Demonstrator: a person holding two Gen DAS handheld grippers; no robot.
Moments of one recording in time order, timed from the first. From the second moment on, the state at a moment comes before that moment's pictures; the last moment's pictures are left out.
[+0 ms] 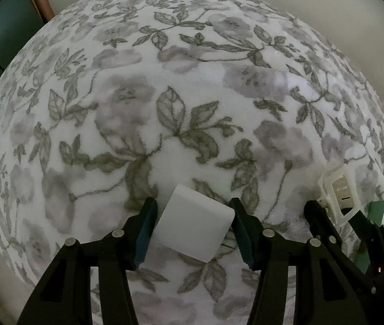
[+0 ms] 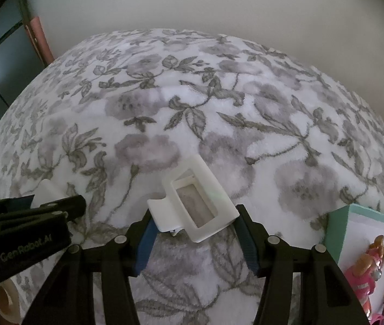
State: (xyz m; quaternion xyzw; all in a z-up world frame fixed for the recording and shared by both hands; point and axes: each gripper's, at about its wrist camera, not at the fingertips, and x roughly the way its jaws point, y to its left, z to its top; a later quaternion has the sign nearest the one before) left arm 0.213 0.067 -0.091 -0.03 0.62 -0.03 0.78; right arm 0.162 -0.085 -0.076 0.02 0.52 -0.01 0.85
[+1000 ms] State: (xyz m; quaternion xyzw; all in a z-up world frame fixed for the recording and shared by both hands) left arm 0.179 0.012 0.036 -0.06 0.51 -0.13 0.85; right arm 0.108 -0.171 0.026 0.10 0.45 -0.07 0.88
